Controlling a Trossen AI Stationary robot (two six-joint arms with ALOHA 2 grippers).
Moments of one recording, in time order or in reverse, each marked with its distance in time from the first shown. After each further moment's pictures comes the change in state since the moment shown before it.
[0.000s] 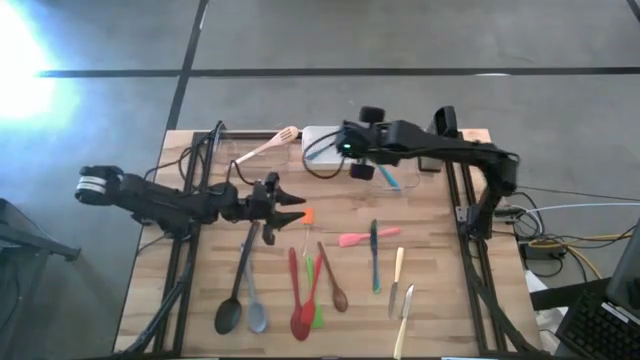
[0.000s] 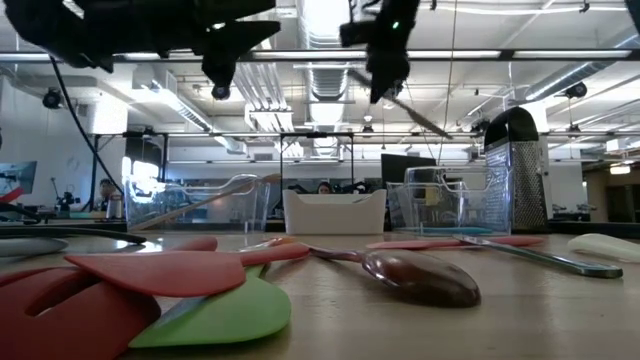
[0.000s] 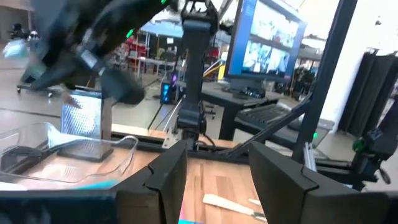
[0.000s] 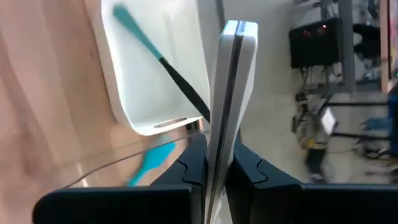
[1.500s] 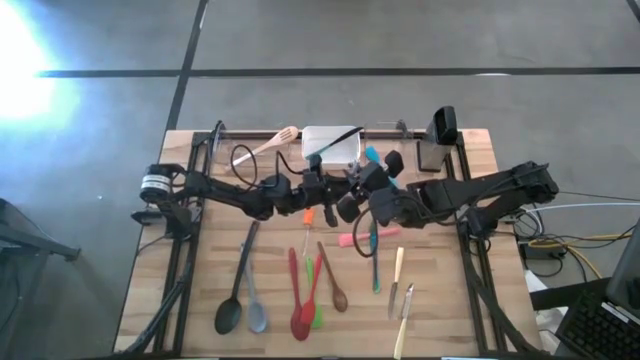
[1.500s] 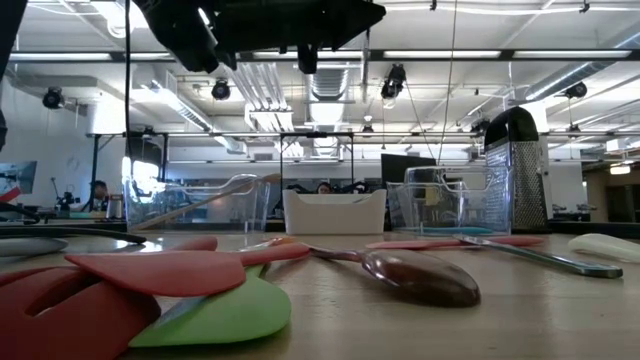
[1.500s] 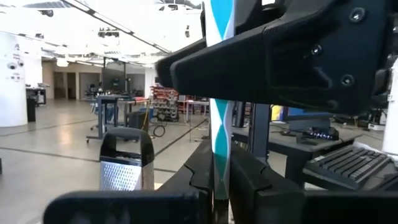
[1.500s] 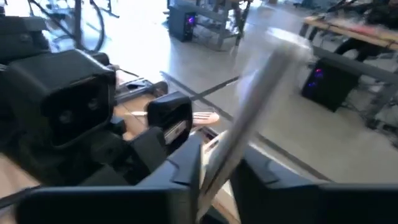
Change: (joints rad) left arm 0.053 0.556 0.521 0.207 -0.145 0.176; right arm 0.450 -0.291 -0.337 0.588 0.357 0.682
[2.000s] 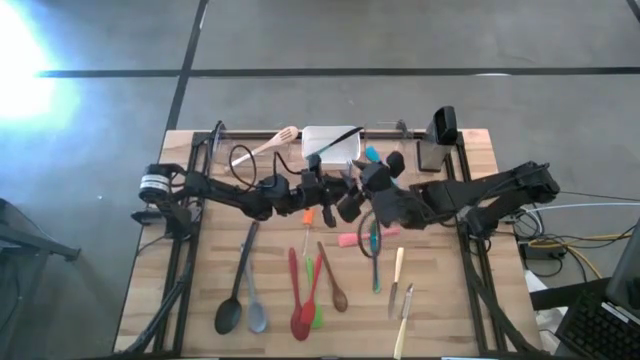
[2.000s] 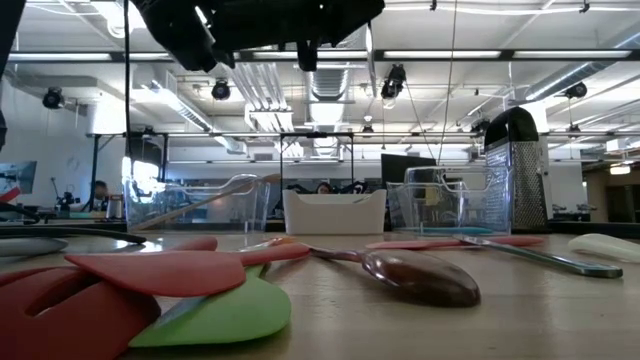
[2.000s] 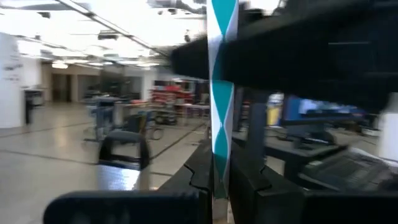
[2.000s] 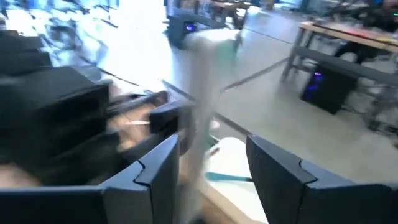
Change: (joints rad) left arm 0.007 0.000 -0.008 0.015 0.012 -0.022; right arm 0.031 -0.002 0.000 0.043 0.032 -0.010
